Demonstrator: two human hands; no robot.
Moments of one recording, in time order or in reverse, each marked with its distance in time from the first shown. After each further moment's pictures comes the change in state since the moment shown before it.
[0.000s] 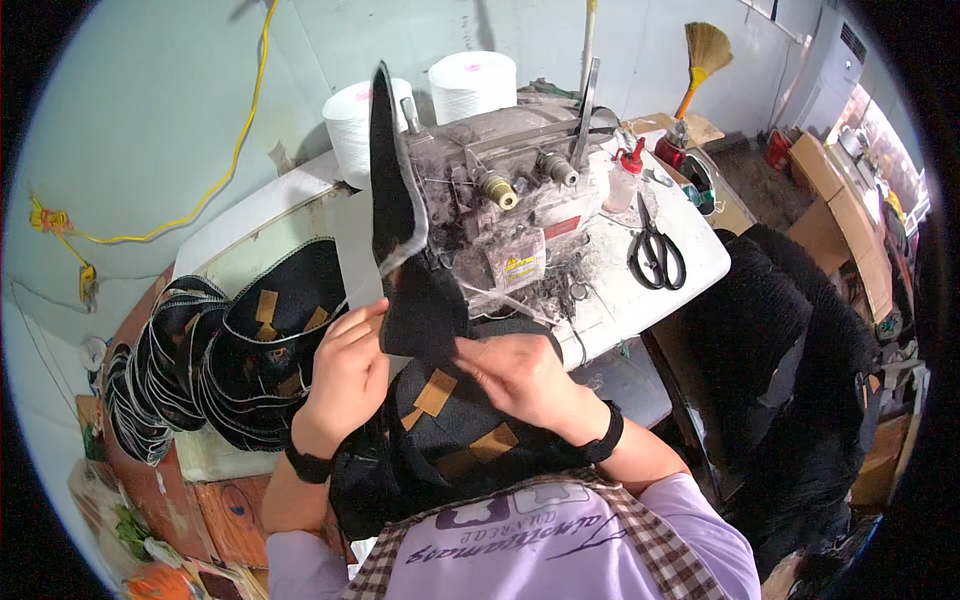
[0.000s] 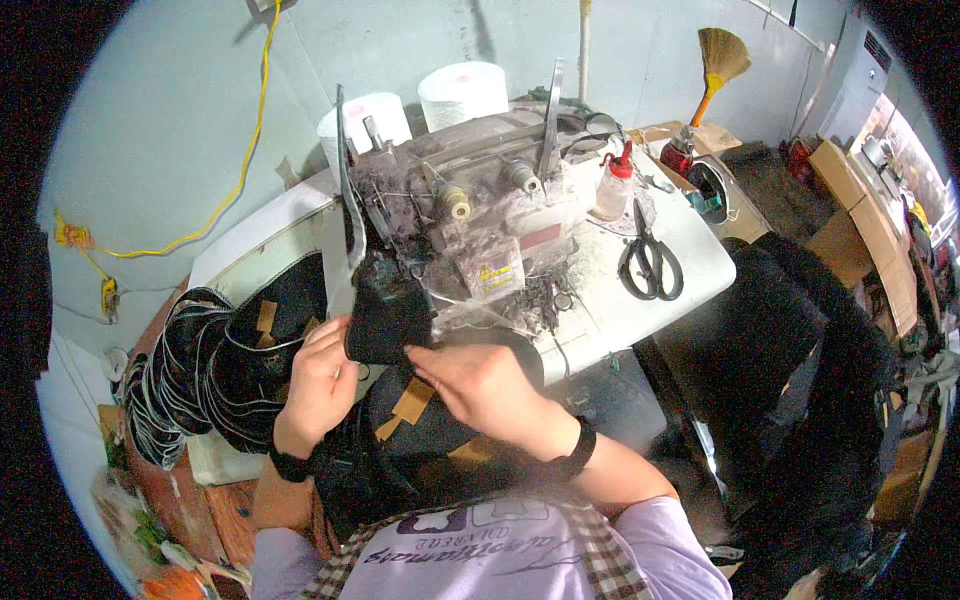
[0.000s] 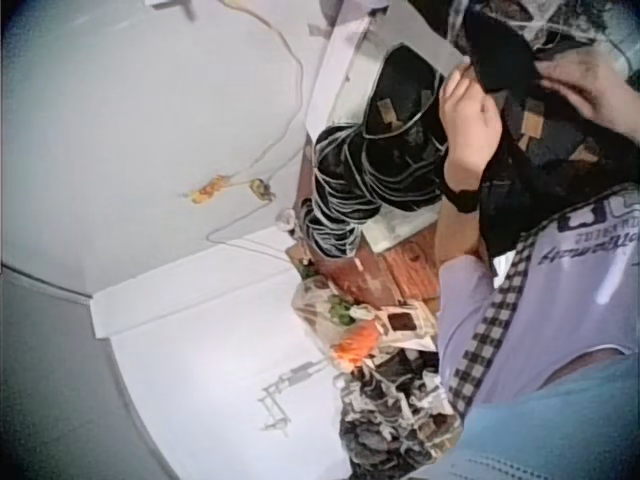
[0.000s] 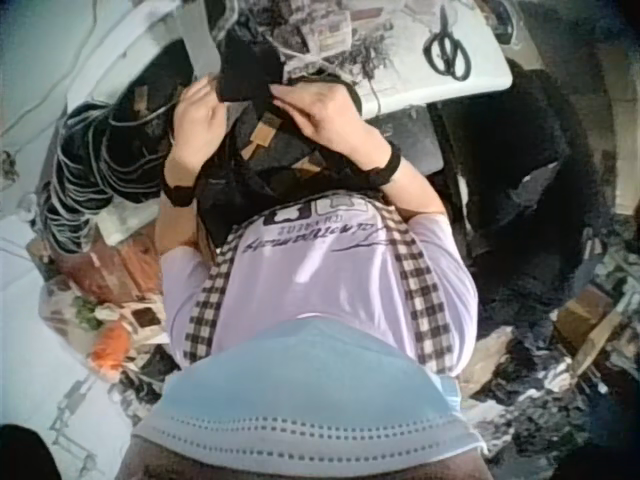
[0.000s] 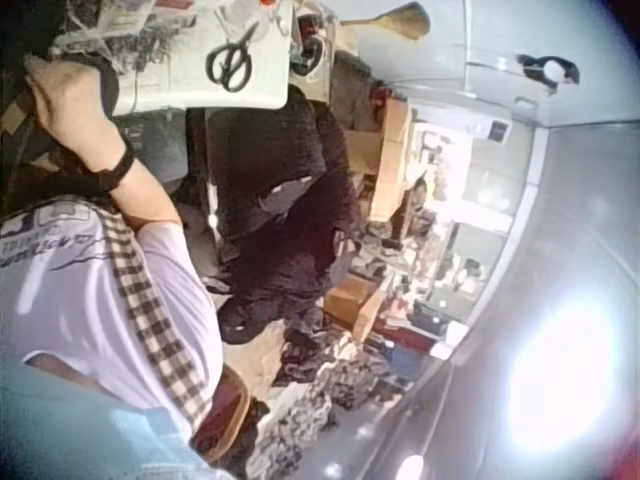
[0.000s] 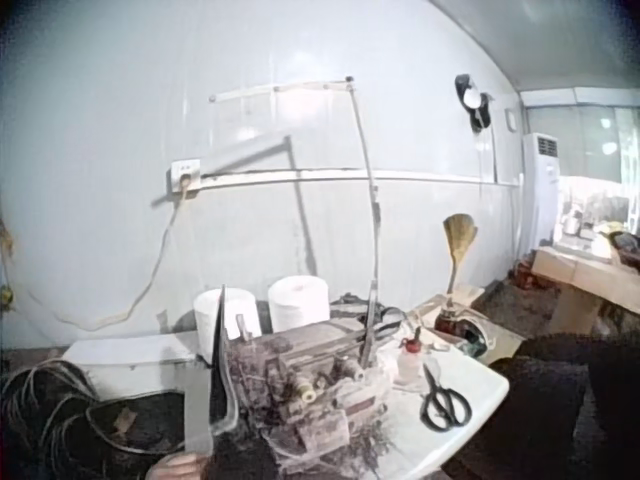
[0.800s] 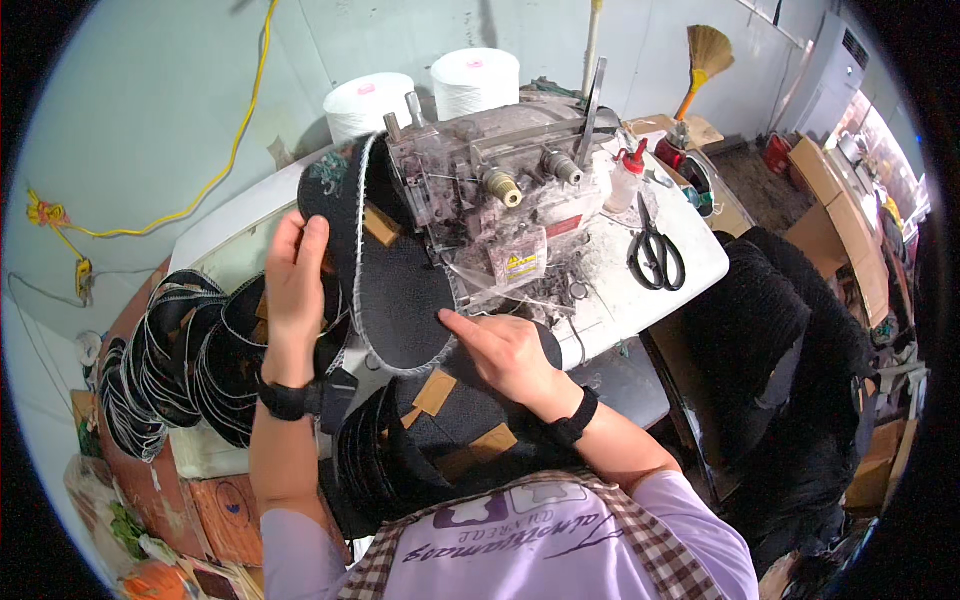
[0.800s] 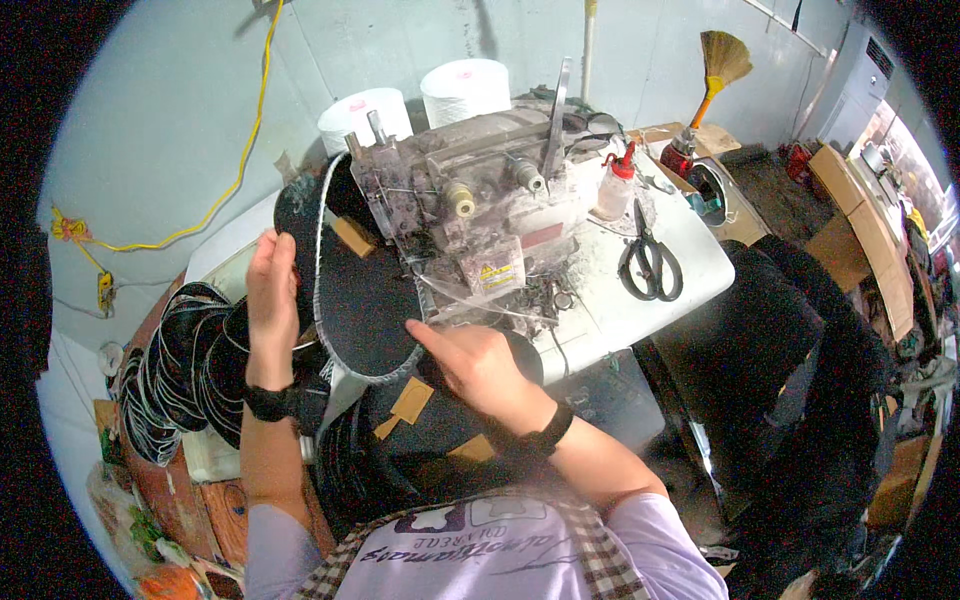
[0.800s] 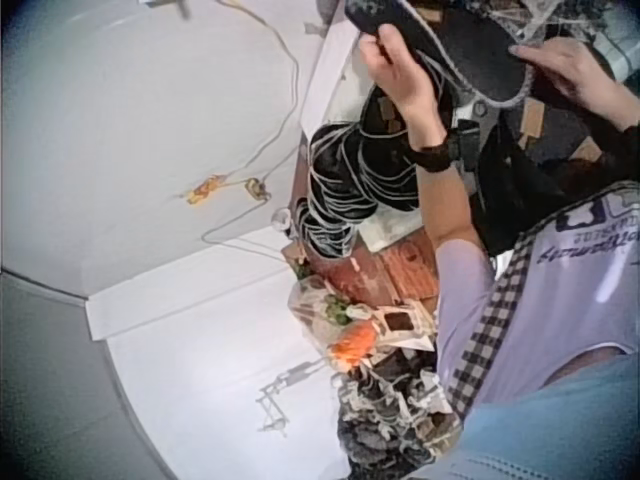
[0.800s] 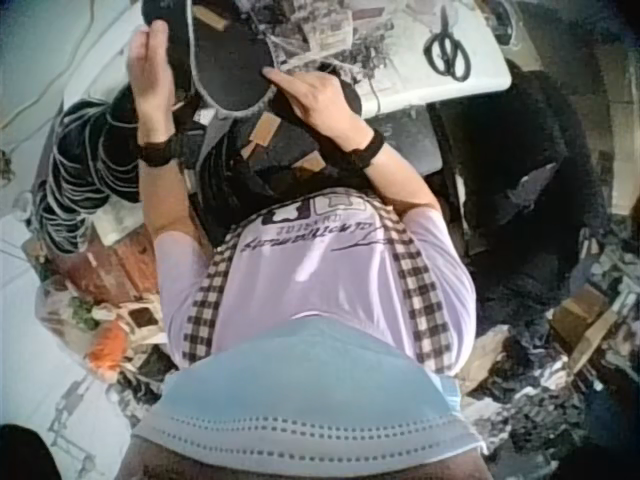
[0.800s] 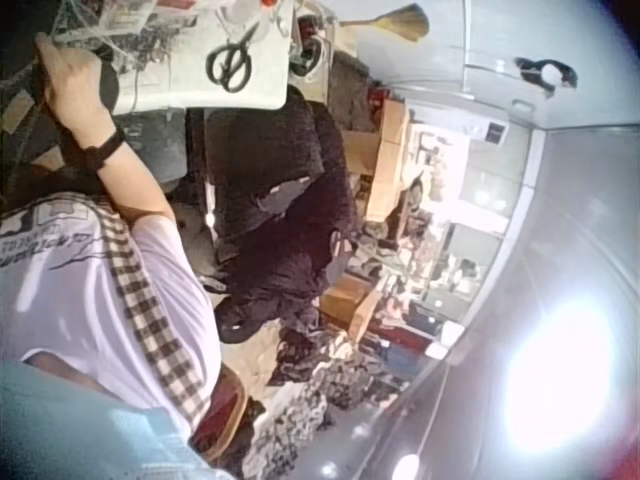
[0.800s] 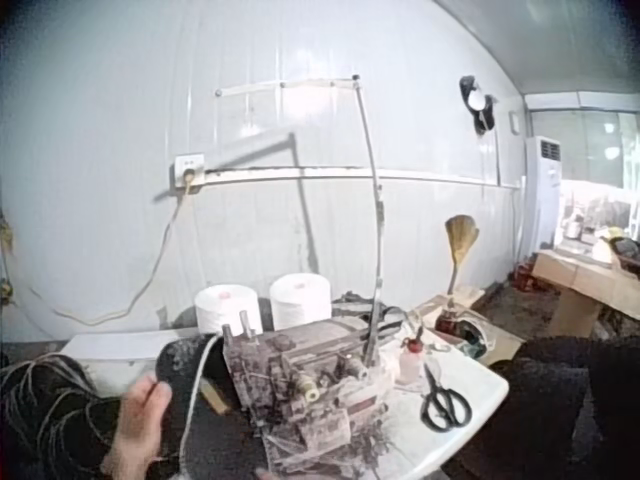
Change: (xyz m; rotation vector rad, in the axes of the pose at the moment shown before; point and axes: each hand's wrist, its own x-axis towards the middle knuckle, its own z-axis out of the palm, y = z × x) left_hand 0.061 -0.036 -0.016 -0.633 0.438 -0.529; right_hand -0.006 0.042 0.025 -0.149 0.053 -0.095
